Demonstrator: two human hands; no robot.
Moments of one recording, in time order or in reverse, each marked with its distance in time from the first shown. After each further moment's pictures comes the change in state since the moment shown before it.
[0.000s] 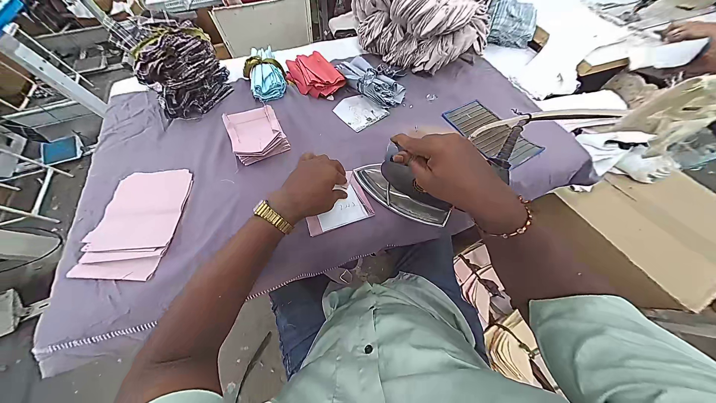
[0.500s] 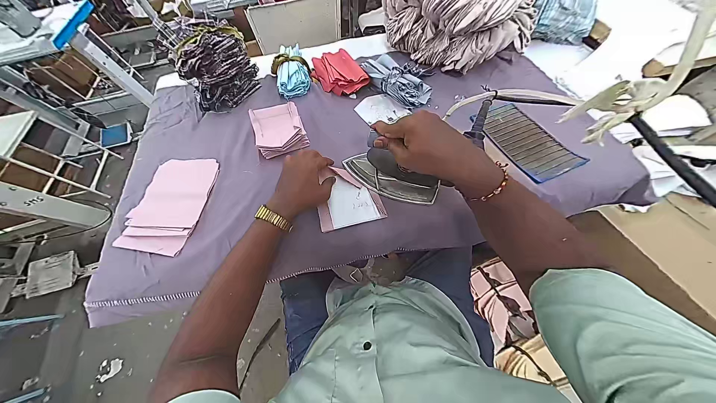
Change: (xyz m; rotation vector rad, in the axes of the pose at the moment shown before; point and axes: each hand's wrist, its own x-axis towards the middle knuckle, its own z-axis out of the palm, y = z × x) left_hand -0.035 -0.027 0.013 -0.037 0.240 -0.392; right_hand 0.078 0.004 0.027 0.081 -0.135 -0.247
